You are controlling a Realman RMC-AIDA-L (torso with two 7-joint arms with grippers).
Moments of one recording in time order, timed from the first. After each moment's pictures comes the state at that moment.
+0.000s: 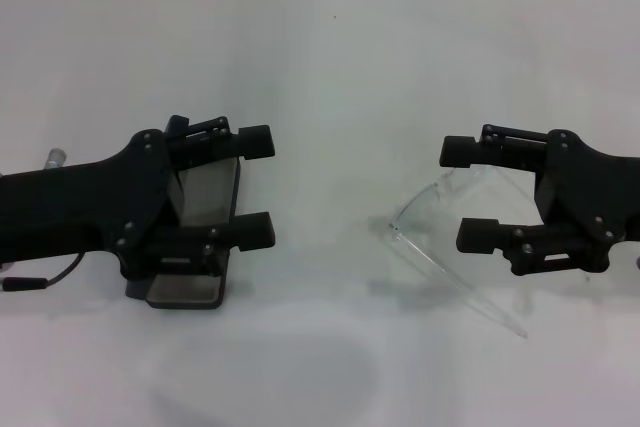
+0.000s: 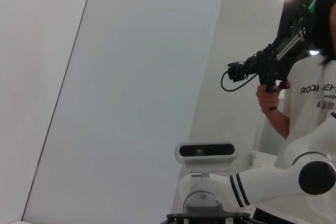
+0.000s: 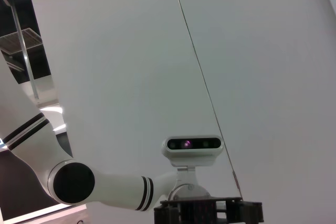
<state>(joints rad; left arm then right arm) -0.39 -2.02 0.88 0.64 1.57 2.02 -1.34 0.48 1.93 -1.41 -0.58 -1.16 -1.80 1.29</state>
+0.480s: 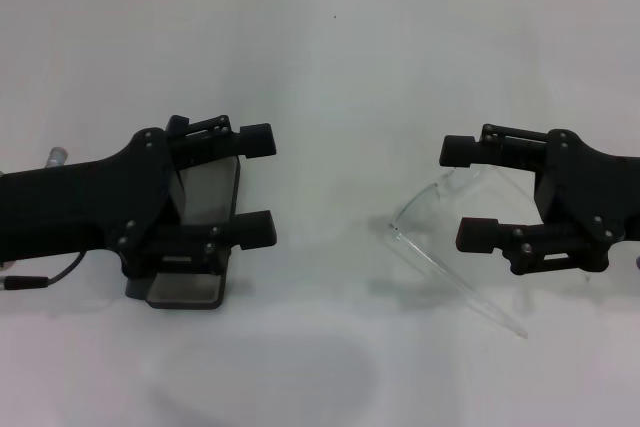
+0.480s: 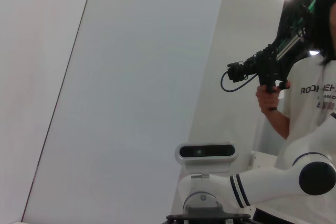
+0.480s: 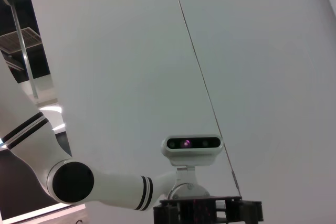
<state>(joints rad) -0.39 -2.02 0.88 0.64 1.57 2.02 -1.34 0.48 1.93 -1.41 -0.58 -1.16 -1.80 1.29</state>
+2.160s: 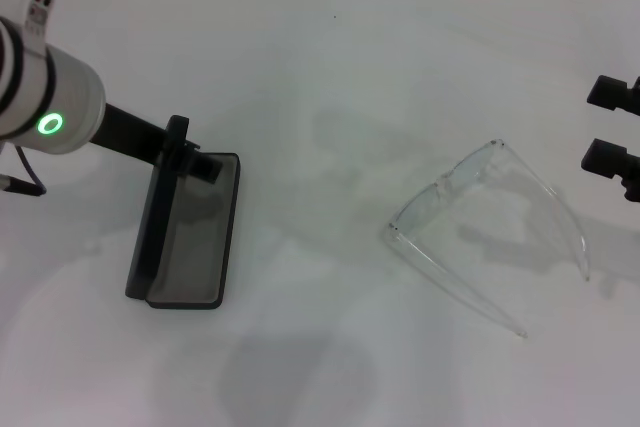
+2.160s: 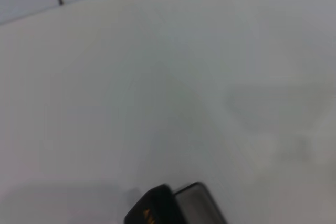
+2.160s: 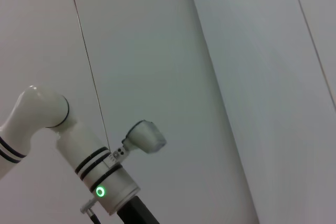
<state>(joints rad) -0.39 -2.09 1.50 1.82 2.71 1.63 -2.98 0.33 1.90 -1.10 -0.59 -1.24 -1.79 1.25</state>
